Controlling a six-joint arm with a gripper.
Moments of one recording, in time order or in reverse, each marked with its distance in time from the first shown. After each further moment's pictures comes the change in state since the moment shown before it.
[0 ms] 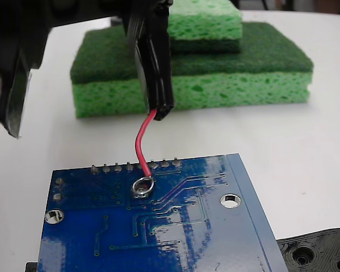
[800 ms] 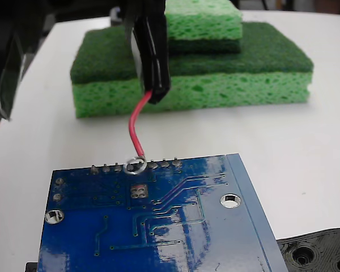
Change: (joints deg) arm -0.5 1.9 -2.1 3.1 1.0 0.0
